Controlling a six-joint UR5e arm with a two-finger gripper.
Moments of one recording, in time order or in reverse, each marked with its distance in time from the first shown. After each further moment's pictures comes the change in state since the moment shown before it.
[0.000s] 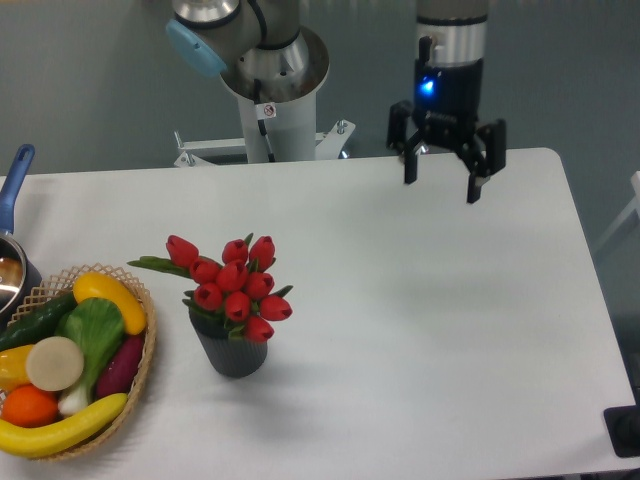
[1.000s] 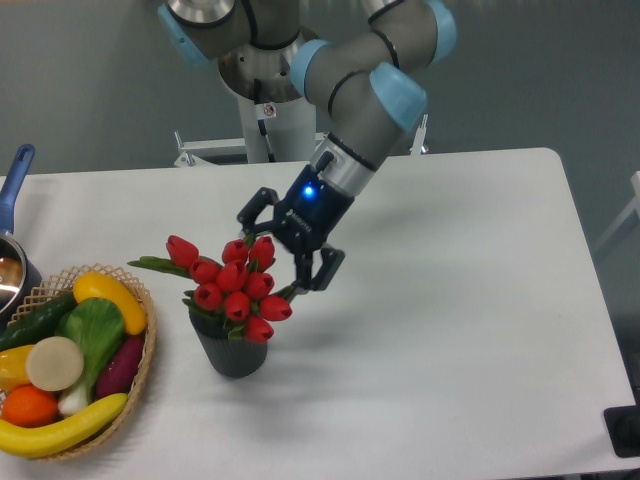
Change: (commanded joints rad) arm -0.222 -0.144 -0.216 0.391 -0.416 -0.532
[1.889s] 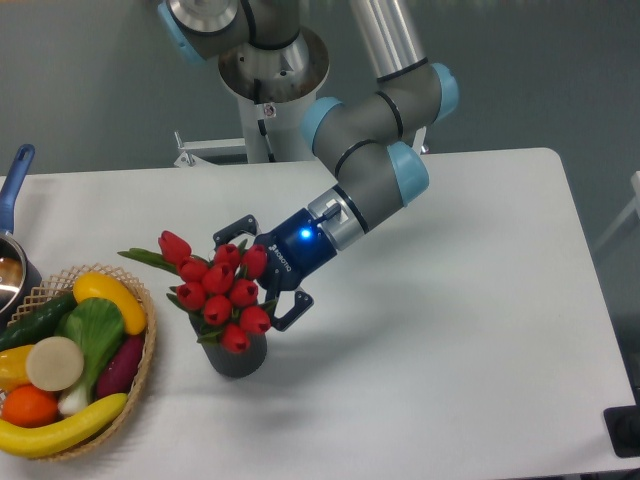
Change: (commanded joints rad) arm -0.095 -0.227 0.031 0.003 -0.511 -0.002
